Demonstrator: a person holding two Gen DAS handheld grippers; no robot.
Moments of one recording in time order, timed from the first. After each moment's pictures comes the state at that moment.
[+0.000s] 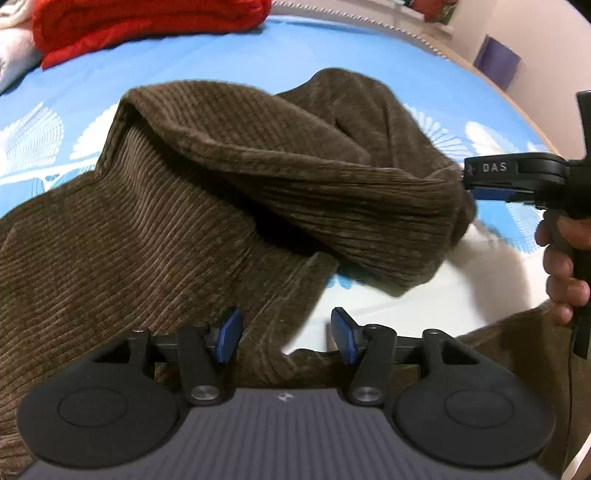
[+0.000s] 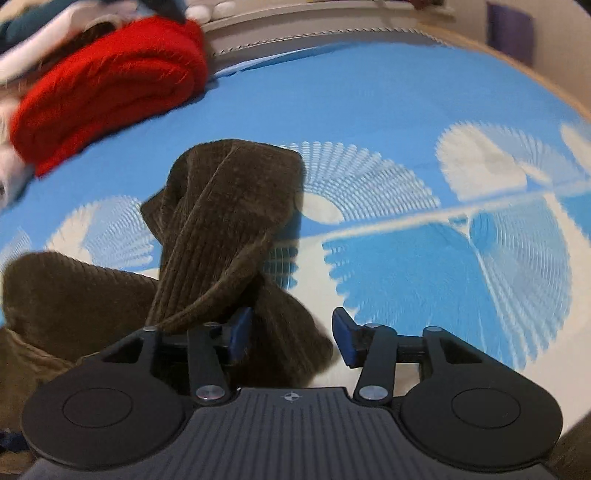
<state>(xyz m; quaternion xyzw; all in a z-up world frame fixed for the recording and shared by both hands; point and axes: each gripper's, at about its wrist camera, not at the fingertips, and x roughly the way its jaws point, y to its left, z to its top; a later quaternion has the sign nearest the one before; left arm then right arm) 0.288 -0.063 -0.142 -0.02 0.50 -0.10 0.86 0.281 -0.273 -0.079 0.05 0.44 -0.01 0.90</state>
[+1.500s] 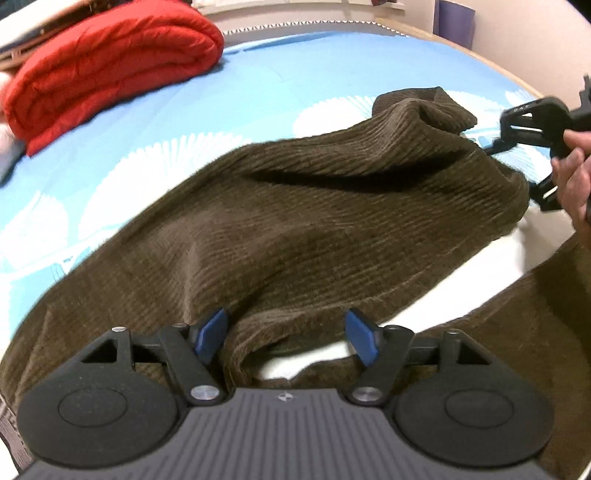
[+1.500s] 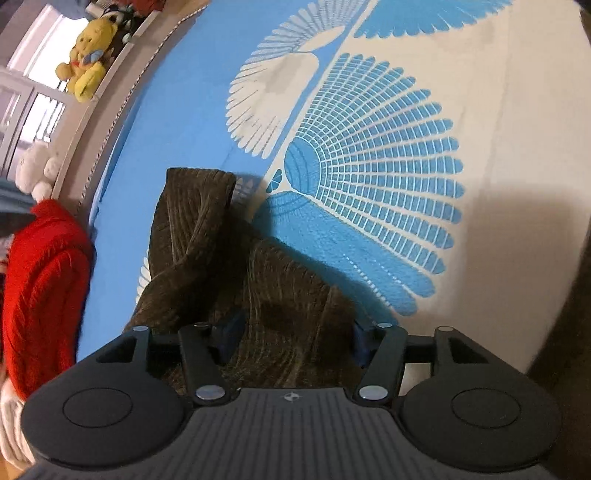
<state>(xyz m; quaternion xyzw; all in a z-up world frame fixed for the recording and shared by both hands) 0.277 -0.096 -0.129 0.12 0.44 -0.12 0.88 0.257 -0.414 -0.106 0.47 0.39 -0.18 0.77</state>
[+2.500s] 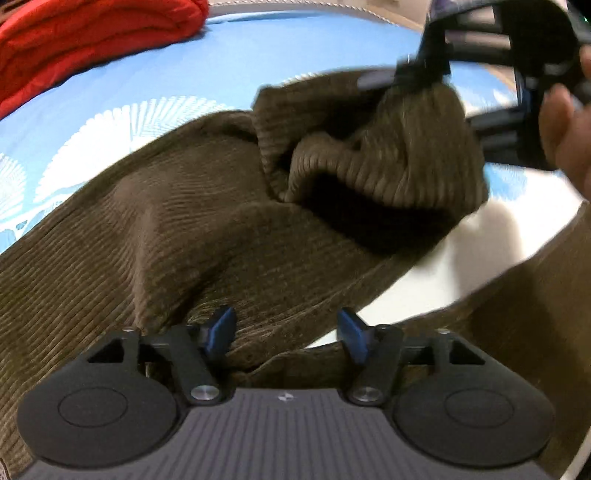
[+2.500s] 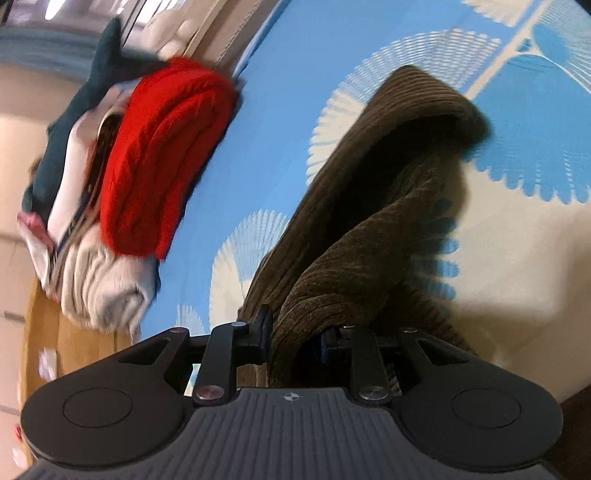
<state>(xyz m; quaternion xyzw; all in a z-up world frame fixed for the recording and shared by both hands) 0.284 -0.099 -0.152 0.07 0.49 -0.16 0.86 0.284 -0.283 -0.081 0.45 0.45 0.08 0.77</state>
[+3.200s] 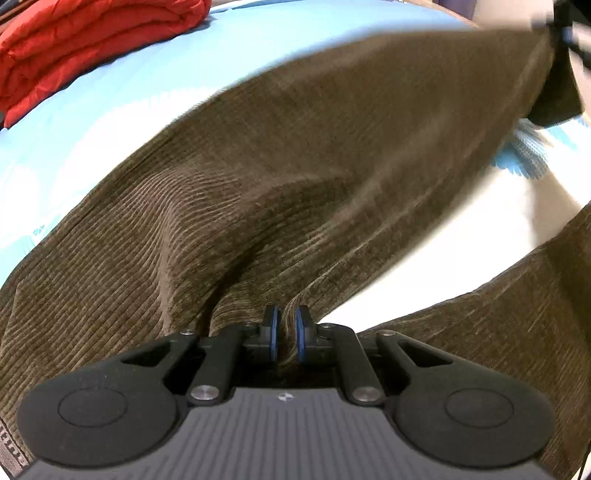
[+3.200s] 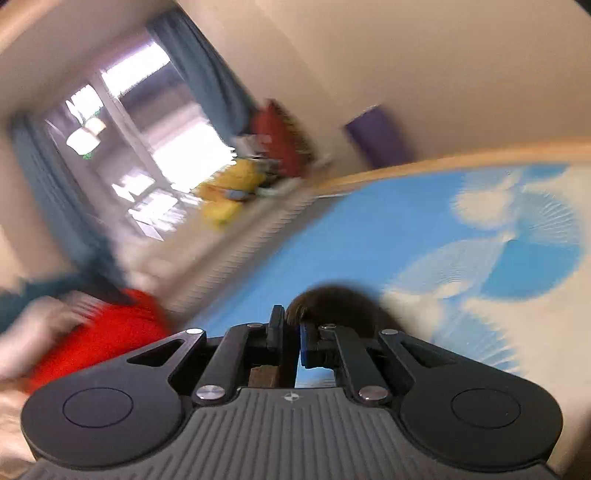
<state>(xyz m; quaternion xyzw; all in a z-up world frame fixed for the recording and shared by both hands) 0.291 -0.094 -0.153 0.11 0.51 -0.14 0.84 0.230 -0.359 0.005 0.29 0.12 -0.18 0.93</state>
